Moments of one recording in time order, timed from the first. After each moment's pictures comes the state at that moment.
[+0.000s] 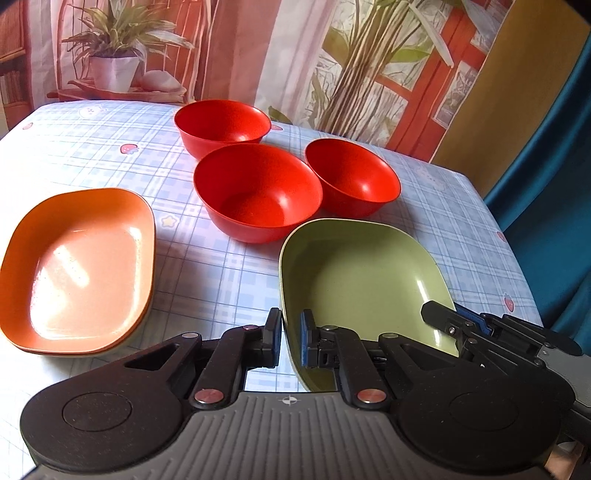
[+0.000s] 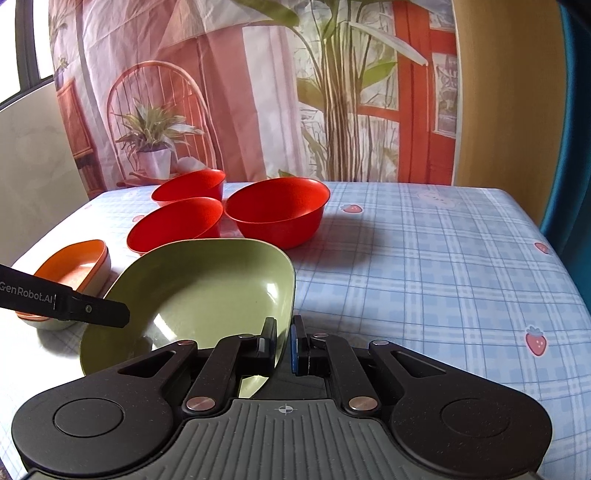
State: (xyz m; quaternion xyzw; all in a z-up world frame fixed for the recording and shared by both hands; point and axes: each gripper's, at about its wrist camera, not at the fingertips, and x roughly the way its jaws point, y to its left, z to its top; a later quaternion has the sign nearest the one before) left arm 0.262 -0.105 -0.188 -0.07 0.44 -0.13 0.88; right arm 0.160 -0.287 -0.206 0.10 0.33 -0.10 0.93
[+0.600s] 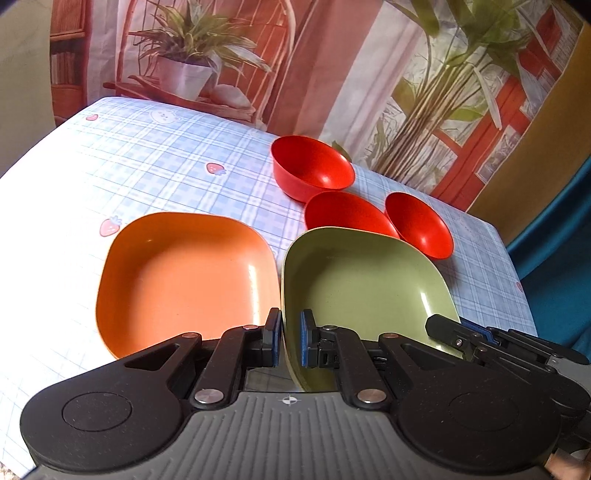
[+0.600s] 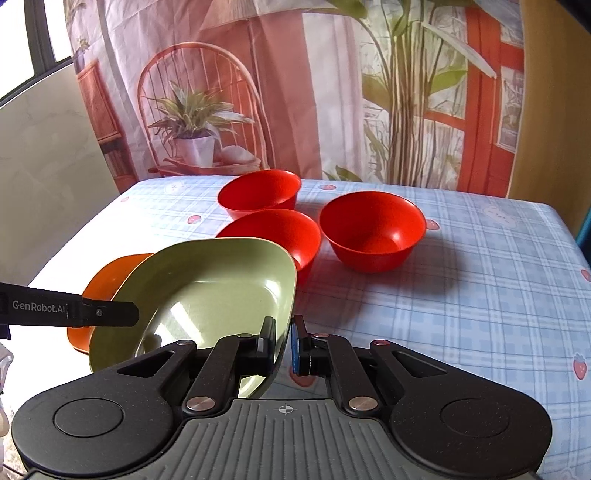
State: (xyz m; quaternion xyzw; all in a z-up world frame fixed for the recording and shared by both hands) left arm 0.266 -0.018 -0.162 -0.12 0.43 -0.08 0.89; right arm 0.219 -0.213 -0.163 0.11 0.37 -0.06 0.92
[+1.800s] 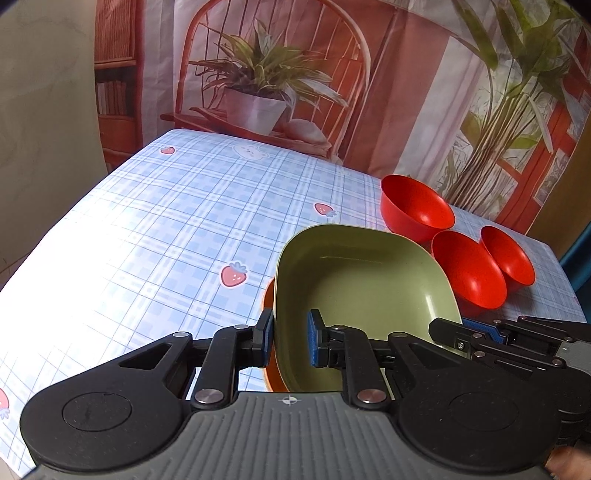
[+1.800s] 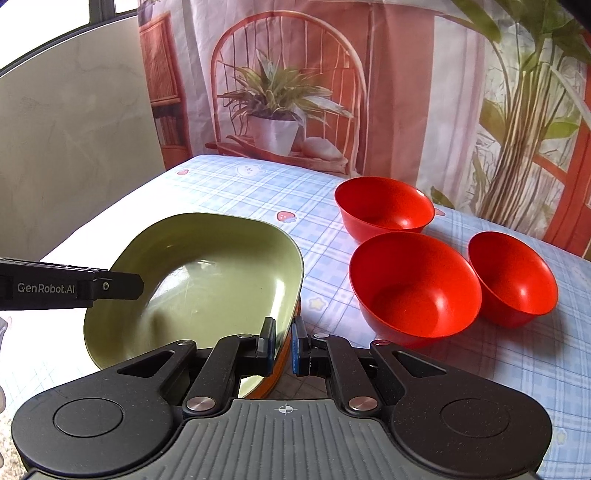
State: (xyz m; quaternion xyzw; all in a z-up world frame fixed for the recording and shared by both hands) left arm 0.281 0.066 -0.169 -0.08 0.40 -0.03 0.91; right arm 0.306 -0.108 -0.184 0.03 0.38 0.00 0.93
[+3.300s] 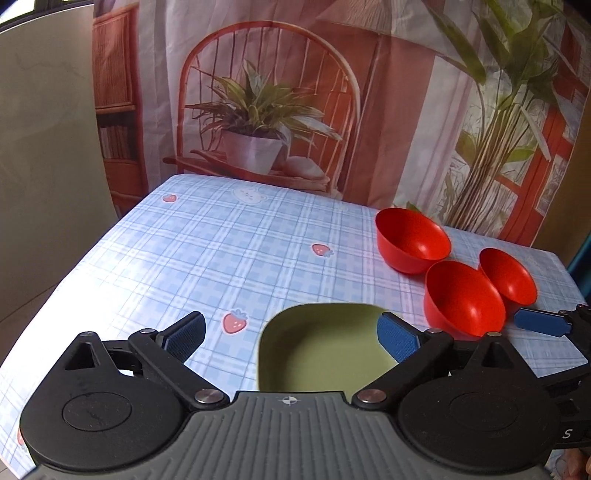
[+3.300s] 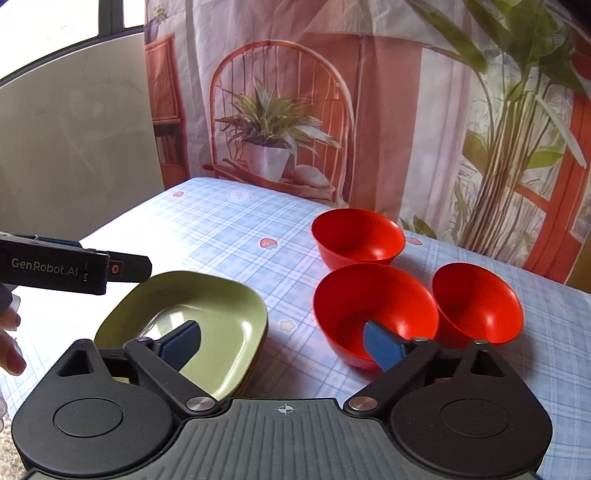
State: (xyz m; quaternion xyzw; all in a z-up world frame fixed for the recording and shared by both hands) left arm 0.286 0.051 -0.135 -0.04 0.36 -0.02 0.93; right arm 0.285 -0.138 -0.152 0.02 0.34 0.00 0.94
